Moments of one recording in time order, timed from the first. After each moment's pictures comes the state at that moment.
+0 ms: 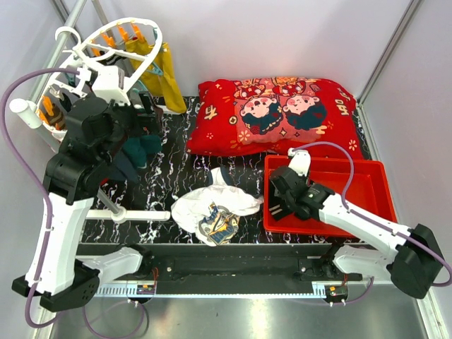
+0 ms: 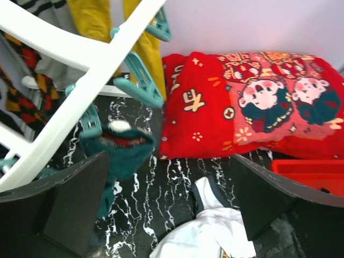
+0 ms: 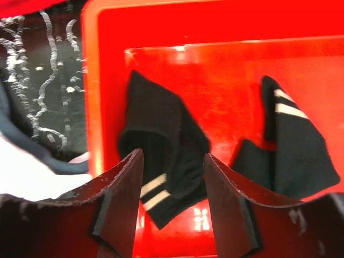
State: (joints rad) left arm -0.40 1.10 1.75 -0.86 -0.24 -0.20; right arm 0.79 1.12 0.75 -0.51 0.67 0.69
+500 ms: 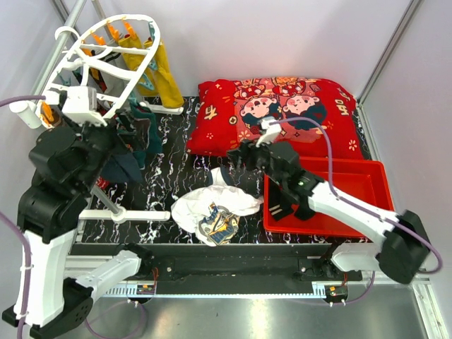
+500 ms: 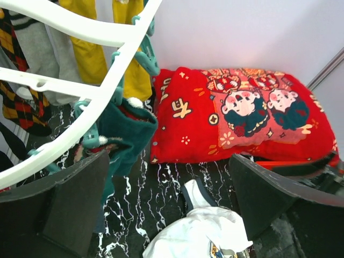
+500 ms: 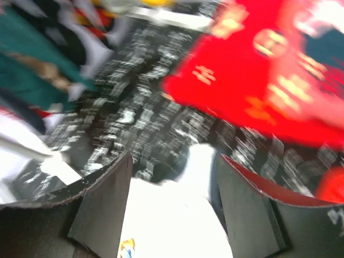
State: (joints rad) left arm -0.40 0.94 1.70 -0.86 -0.20 -0.22; right arm 0.78 1.23 0.89 0.14 0.17 0.43
